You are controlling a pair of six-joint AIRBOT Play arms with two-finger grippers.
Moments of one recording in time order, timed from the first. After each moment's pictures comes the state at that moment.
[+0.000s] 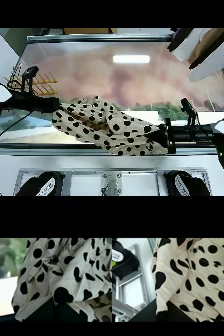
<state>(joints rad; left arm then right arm) 0.04 -1.01 1.16 1.23 -1.38 -1.49 -0.20 -0.74 0.57 -0.33 1.61 0.27</state>
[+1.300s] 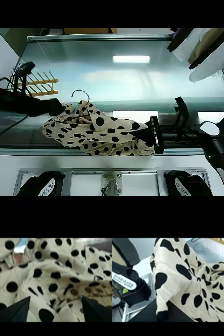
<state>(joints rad) -0.02 -0.93 1.20 1.24 -1.56 -1.54 0.05 -0.75 0.52 -0.04 1.42 0.18</state>
